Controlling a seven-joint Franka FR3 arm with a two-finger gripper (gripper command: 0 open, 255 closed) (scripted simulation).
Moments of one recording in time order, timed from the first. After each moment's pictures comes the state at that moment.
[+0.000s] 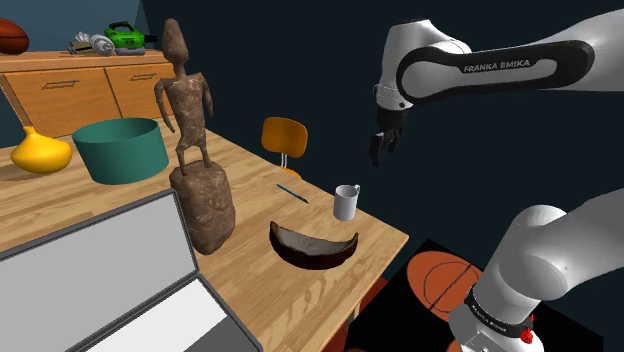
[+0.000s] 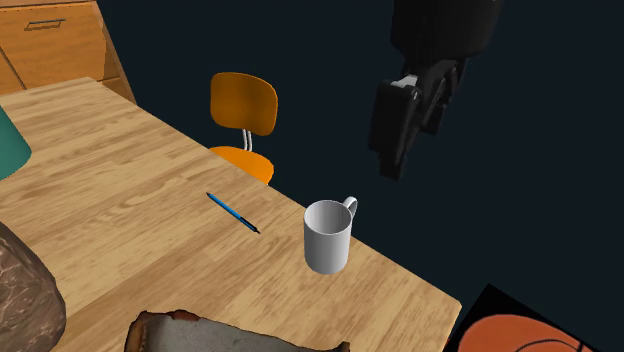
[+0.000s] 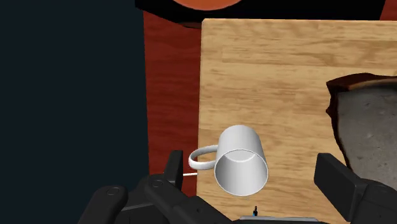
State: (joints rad) arm 0.02 -0.58 0.04 -2.36 -0.10 1.81 -0.02
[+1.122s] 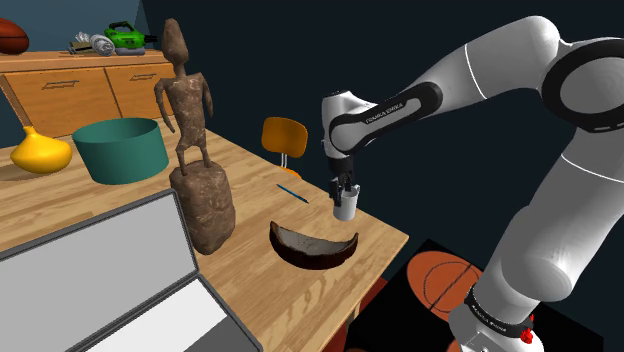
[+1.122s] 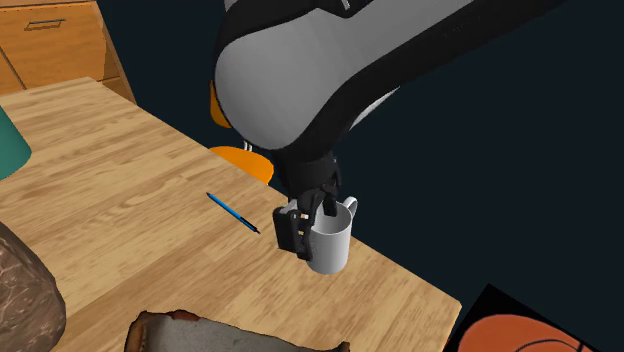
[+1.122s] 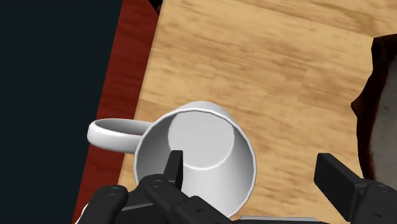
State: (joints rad) arm 0.08 -0.04 0.05 -2.24 -0.06 2.04 -0.17
